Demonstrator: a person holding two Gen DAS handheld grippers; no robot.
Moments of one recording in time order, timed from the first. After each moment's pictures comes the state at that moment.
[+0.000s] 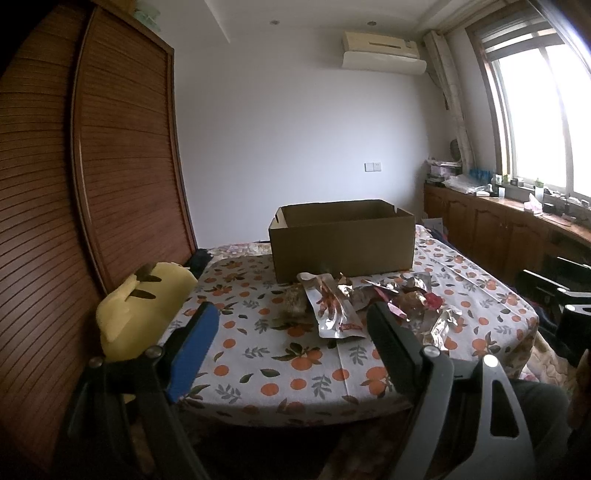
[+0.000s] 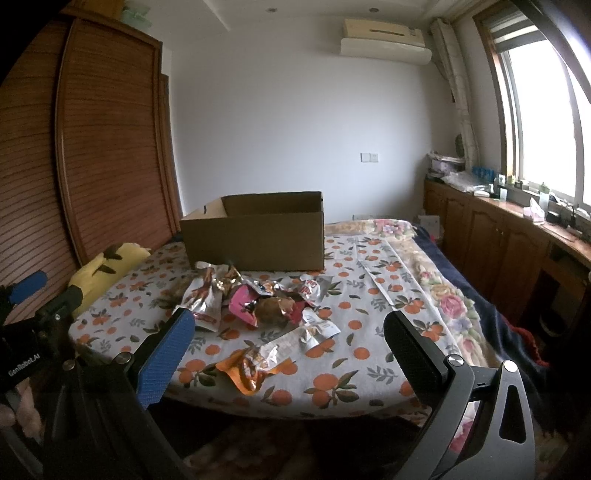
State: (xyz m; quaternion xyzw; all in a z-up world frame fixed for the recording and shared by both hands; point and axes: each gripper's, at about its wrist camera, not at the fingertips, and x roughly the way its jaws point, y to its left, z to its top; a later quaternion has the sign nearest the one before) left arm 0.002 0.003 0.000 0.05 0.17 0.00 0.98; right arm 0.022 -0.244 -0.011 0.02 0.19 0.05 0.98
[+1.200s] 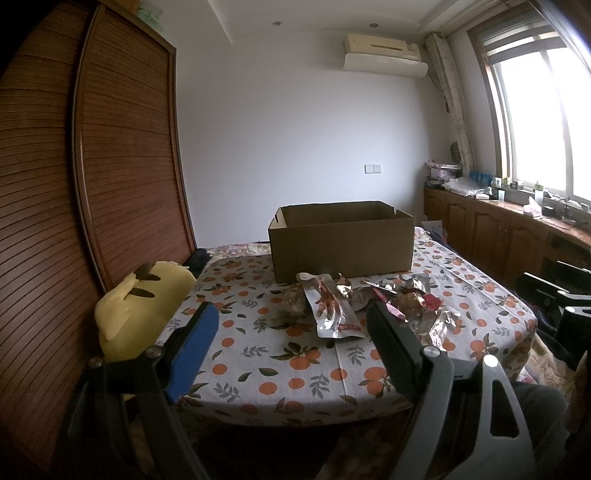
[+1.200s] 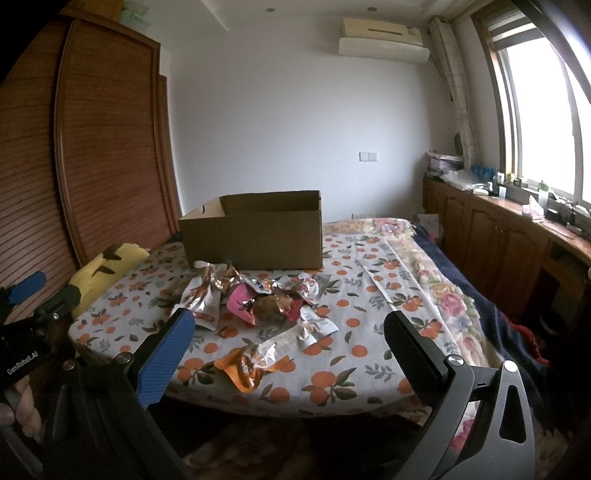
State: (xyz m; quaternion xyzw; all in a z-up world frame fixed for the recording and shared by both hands) left arm 0.000 0.005 0.005 0.05 0.17 0.00 0.98; right arm 0.020 -0.247 -0.013 0.02 0.19 0.05 0.98
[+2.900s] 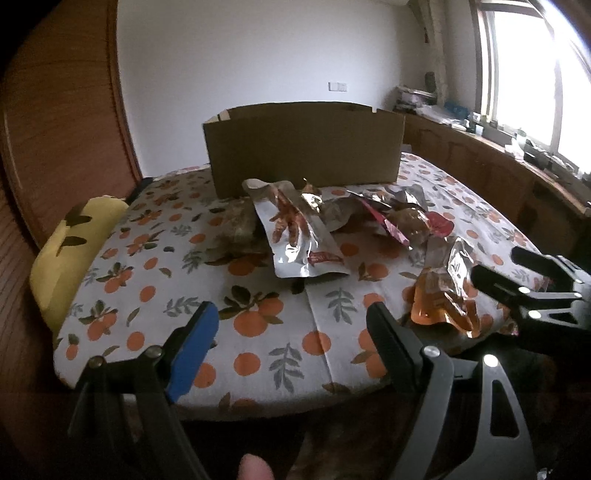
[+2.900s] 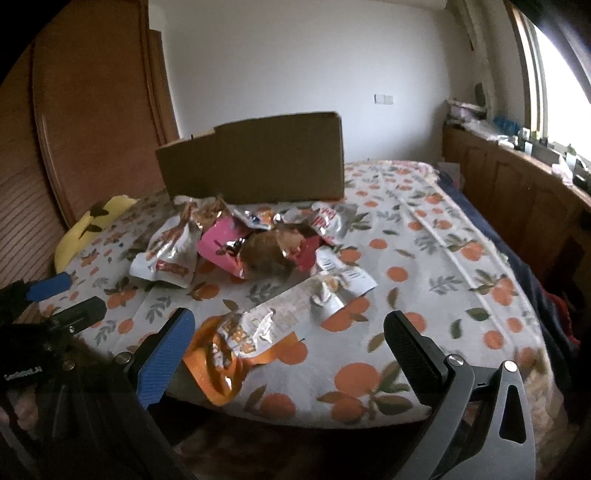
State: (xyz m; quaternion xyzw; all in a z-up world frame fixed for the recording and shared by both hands) left arm 0.110 -0.009 -0.077 0.05 0.34 -0.09 0.94; right arm 0.122 -0.240 -0.101 0.03 0.31 0.08 0.95
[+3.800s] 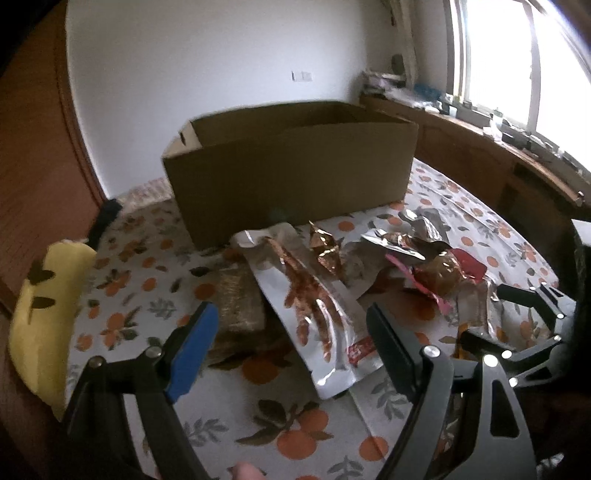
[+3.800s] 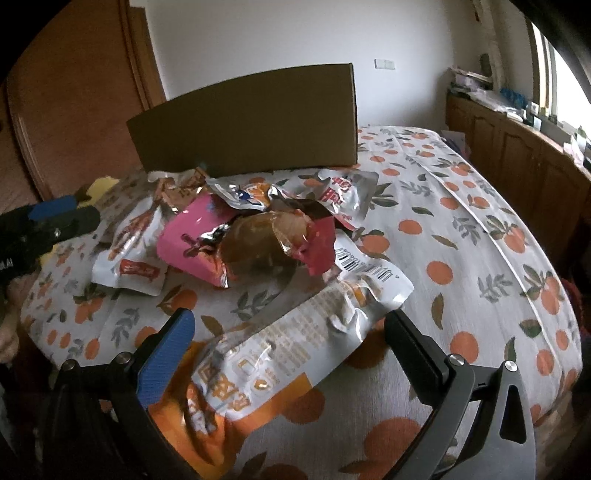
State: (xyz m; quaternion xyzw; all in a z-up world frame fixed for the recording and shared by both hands) left arm 0.224 0.004 -0.055 0.08 0.37 -0.17 0.91; right arm 0.185 -0.229 -0.123 0.03 0.37 0.07 0.92
